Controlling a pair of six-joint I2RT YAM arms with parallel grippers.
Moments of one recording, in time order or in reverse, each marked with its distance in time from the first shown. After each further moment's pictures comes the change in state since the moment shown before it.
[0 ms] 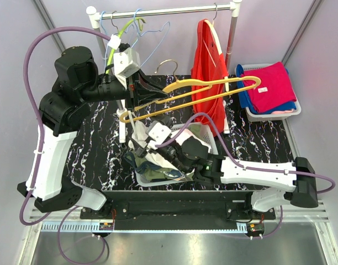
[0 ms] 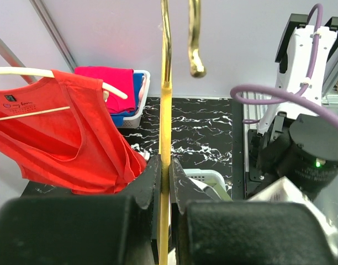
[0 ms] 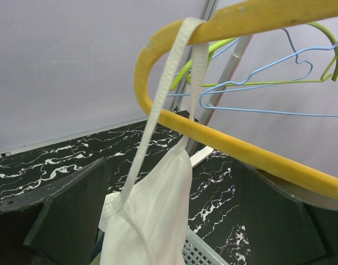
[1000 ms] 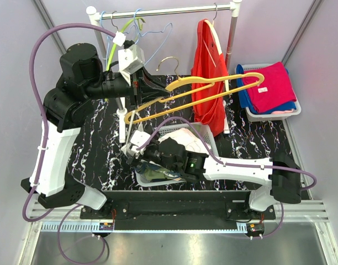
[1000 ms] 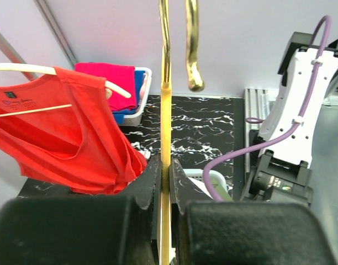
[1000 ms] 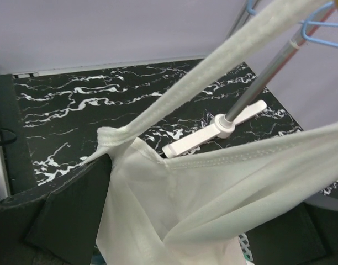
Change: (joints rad) left arm -0.003 0.041 0.044 -0.019 -0.013 -0.006; right arm -0.048 0.174 0.015 -0.142 -0.186 0.093
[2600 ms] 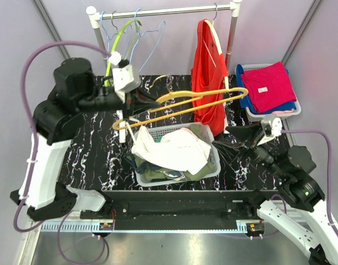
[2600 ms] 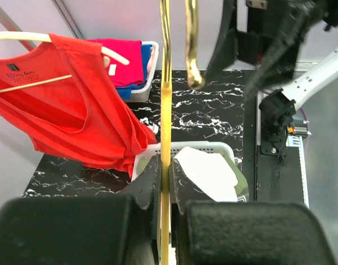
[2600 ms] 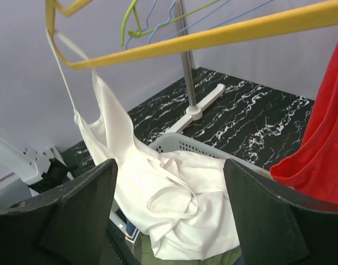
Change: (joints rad) left arm -0.003 -0.154 -0.164 -0.086 -0.055 0.146; right arm -0.661 -1.067 -0.219 -0.637 -0.447 0.541
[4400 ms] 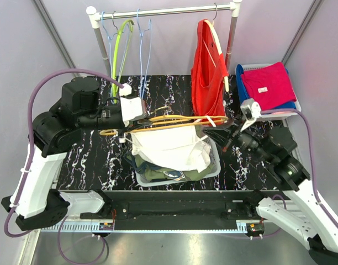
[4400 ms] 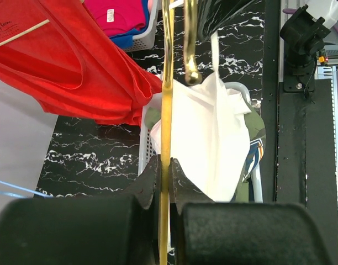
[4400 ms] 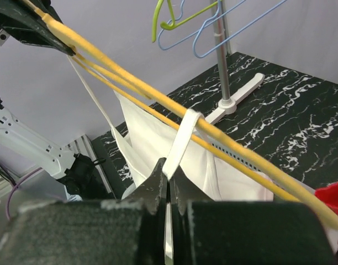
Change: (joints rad) left arm -0.084 -0.091 -0.146 -0.163 -0.181 0.249; right arm 0.000 0.219 0.041 0.128 -0.154 0.059
